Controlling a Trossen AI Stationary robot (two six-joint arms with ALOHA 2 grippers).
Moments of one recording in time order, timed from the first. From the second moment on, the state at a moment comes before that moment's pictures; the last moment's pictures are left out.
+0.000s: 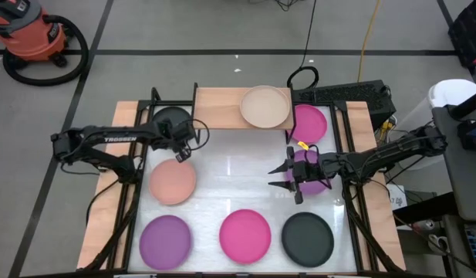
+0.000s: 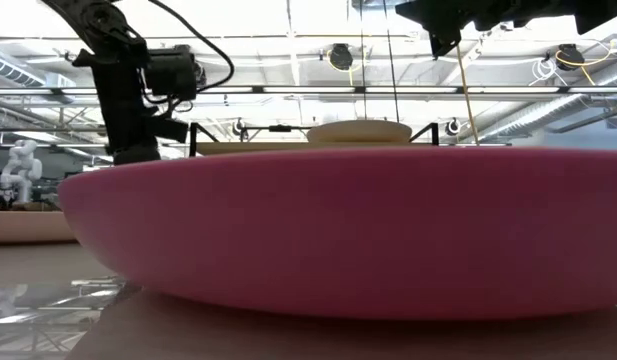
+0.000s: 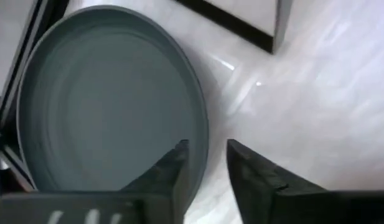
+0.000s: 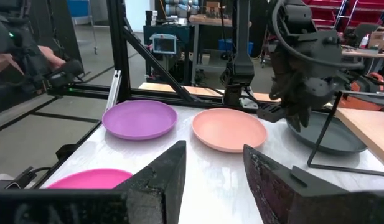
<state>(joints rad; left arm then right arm) 0.40 1.28 0.68 -0.70 -0.36 -0.08 0.23 1.05 0.51 0.41 0.10 0.00</state>
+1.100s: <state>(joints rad) 0.48 1.34 0.69 -0.73 -0.39 -0.05 0.25 1.05 0.51 0.41 0.10 0.01</state>
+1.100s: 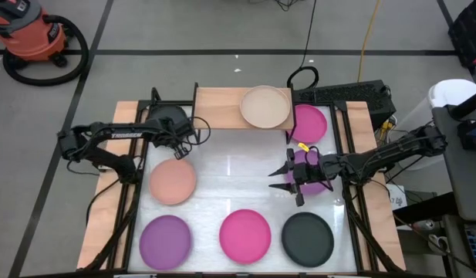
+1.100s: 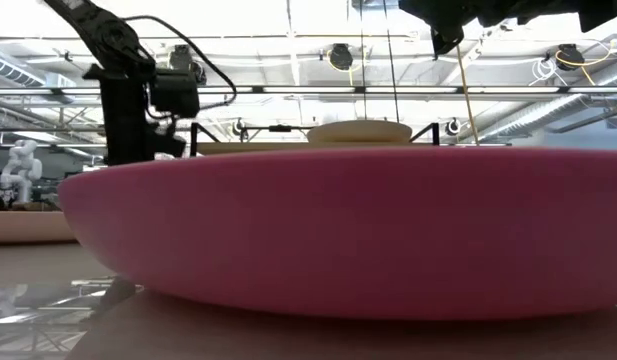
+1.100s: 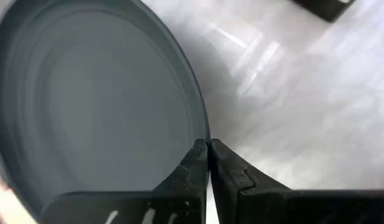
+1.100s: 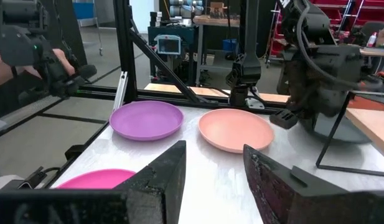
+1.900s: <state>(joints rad) 0.34 0.99 1.09 -0.70 -0.37 0.02 0.24 1.05 0.51 0.43 0.11 -0.02</state>
